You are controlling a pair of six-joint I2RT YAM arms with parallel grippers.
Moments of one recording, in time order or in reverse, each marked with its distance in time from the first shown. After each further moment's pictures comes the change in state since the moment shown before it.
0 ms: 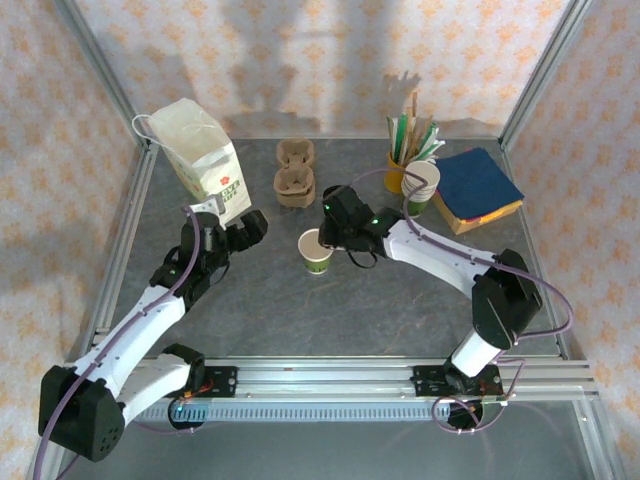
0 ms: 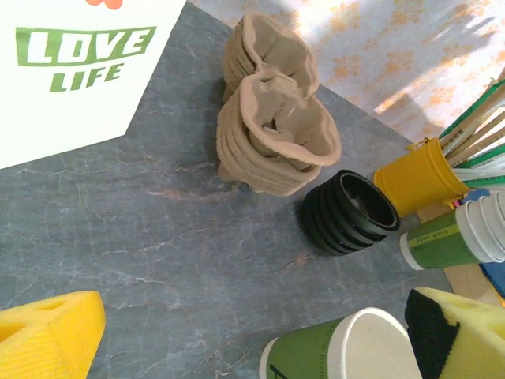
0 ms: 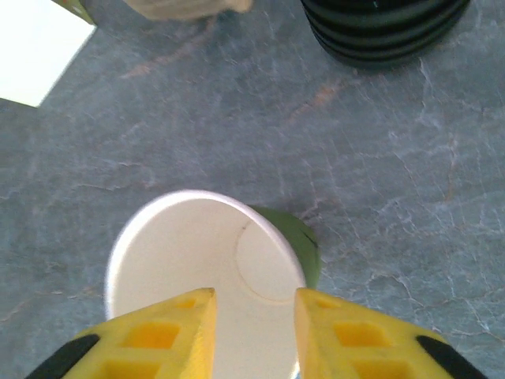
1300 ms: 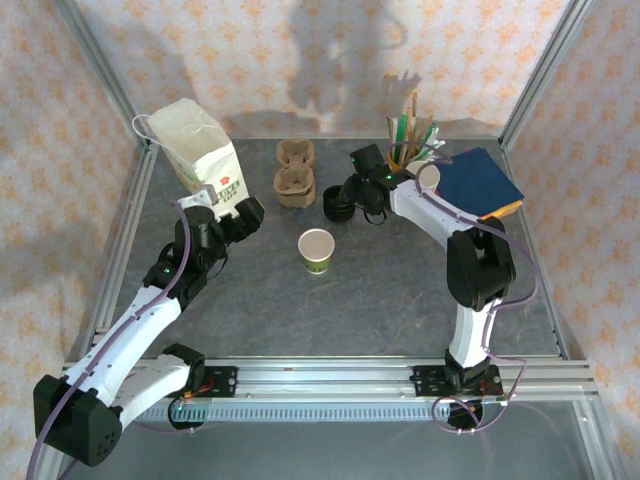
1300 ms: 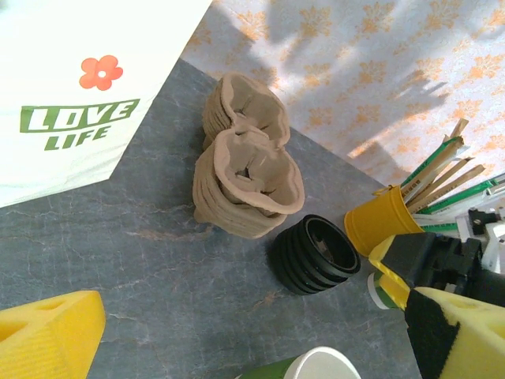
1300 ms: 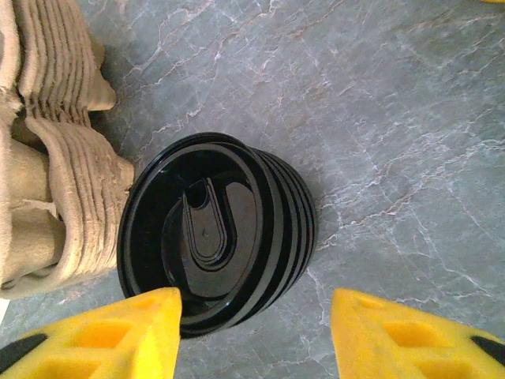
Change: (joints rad) left arm -0.019 -0.029 0.072 -0.019 -0.071 -0.049; right arm -0.289 0.273 0.248 0.011 -0.013 0.068
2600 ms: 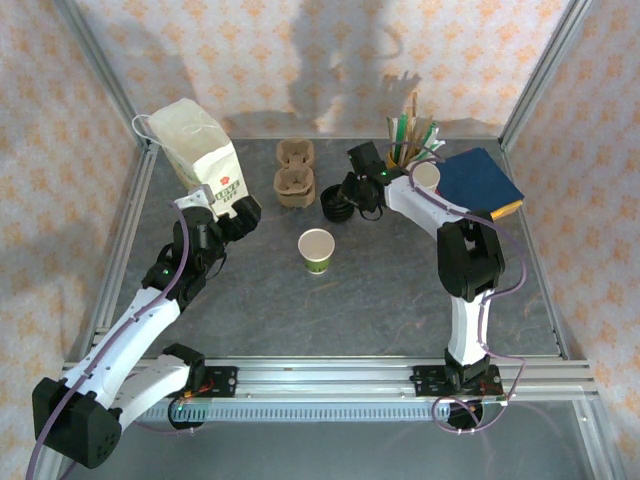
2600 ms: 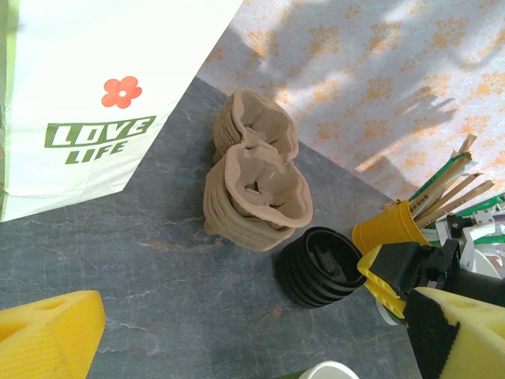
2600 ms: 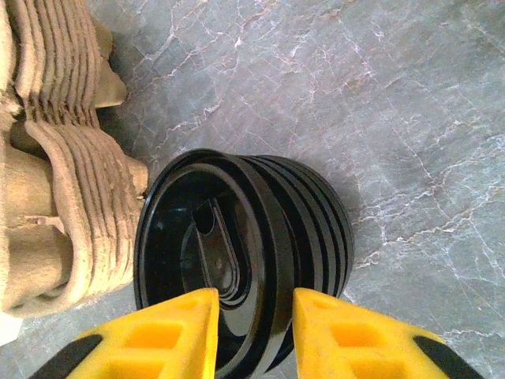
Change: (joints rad) left arm 0.000 -0.012 0.000 -0.003 -0.042 0.000; right arm -0.015 0.087 0.068 0.019 -0.078 0.014
